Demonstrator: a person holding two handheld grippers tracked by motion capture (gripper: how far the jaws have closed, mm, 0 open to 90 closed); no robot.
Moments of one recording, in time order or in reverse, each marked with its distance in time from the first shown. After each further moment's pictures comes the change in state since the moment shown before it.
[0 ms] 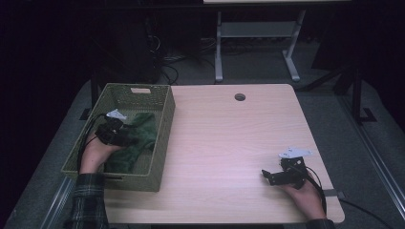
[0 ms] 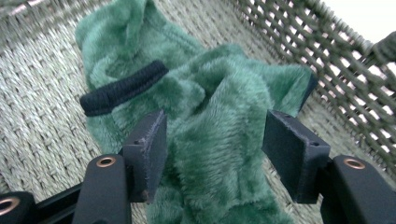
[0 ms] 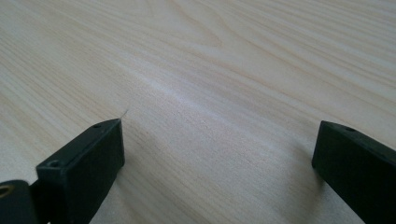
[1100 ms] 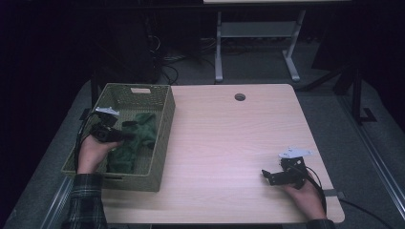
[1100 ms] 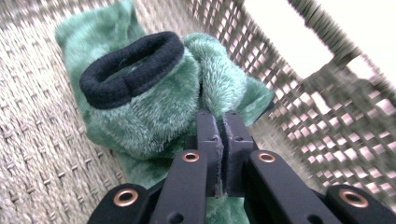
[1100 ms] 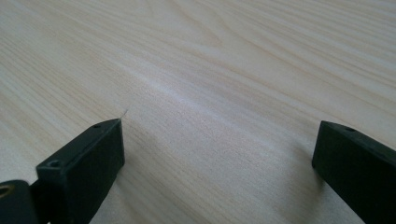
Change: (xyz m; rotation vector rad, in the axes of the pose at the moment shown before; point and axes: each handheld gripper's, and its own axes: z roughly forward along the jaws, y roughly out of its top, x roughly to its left) left arm 0.004 0.002 -0.025 -0.091 -0.146 -0.158; right arm 0.000 0.000 0.000 0.000 0.000 -0.001
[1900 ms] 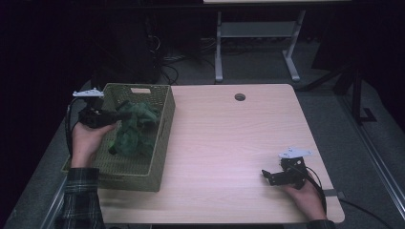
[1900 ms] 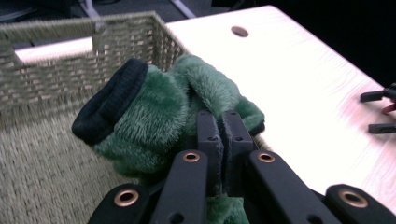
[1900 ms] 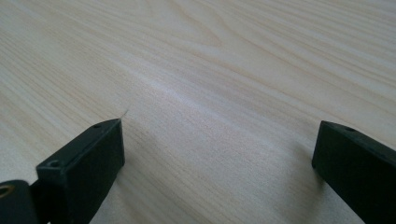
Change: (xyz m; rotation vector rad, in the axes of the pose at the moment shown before) left arm -0.019 0.037 -0.052 -0.266 -0.029 0.000; right arm 0.000 0.000 0.000 0.001 -0.002 -0.003
